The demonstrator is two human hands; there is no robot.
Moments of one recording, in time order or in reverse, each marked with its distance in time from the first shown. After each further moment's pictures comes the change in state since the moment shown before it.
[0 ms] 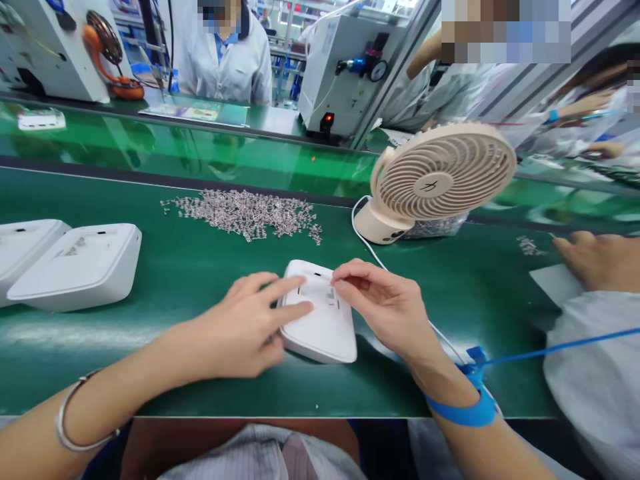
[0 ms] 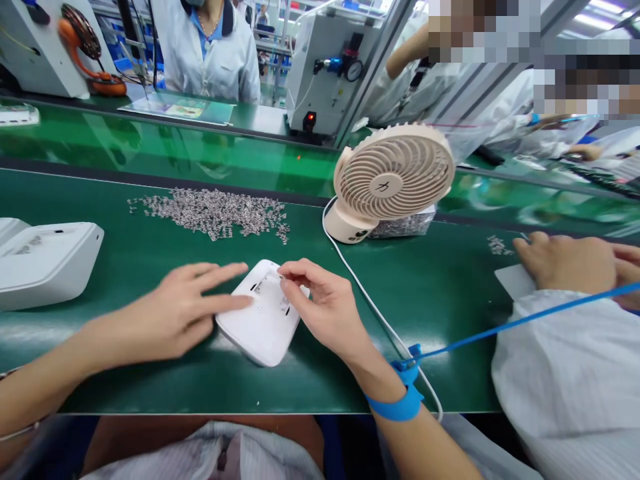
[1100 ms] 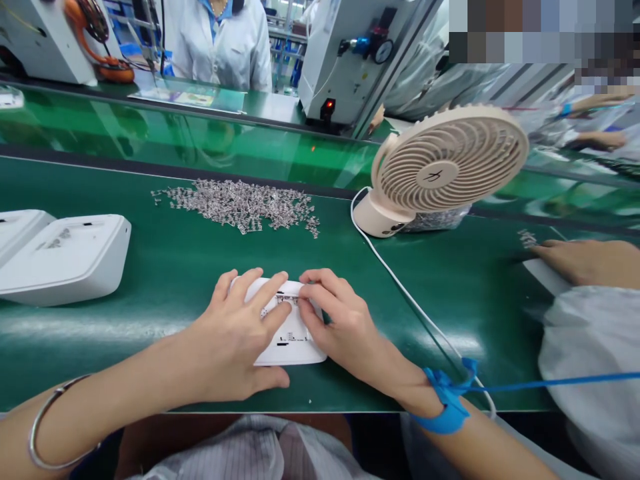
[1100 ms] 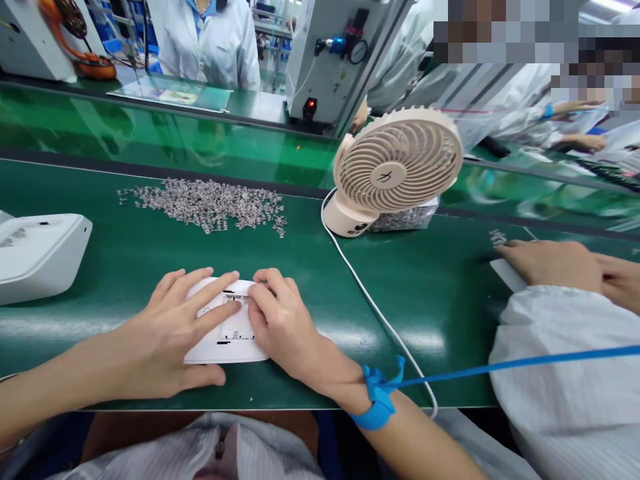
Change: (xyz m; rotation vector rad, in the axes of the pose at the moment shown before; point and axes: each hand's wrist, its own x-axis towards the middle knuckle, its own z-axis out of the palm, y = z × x) left_hand -0.011 0.020 0.001 0.229 -0.098 -0.103; right_hand -0.016 -0.001 0.031 -0.652 -0.097 -0.412
